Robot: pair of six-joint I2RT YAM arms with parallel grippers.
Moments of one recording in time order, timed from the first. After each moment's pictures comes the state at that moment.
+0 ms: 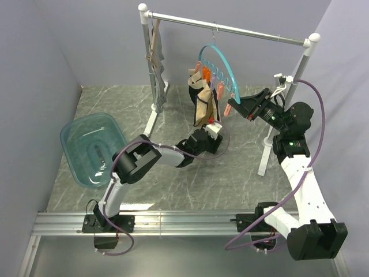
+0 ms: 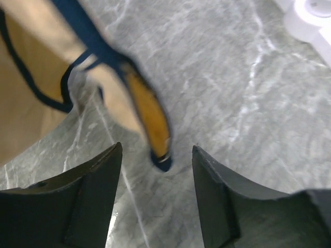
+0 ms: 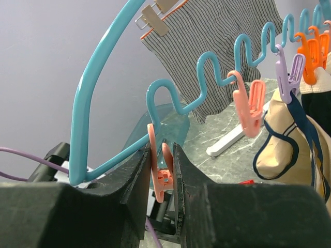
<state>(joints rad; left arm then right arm) -0.92 2.15 1.22 0.66 -0.13 -0.07 0.02 1.01 0.97 0.28 -0.82 0.78</state>
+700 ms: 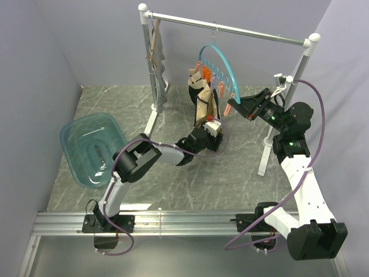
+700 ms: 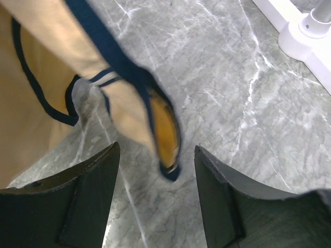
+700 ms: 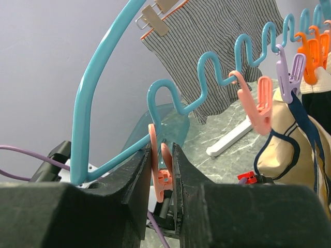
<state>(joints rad) -0.90 2.17 1.24 0.70 -0.10 -0.09 0.02 1.01 0.97 0.28 -0.82 0.78</state>
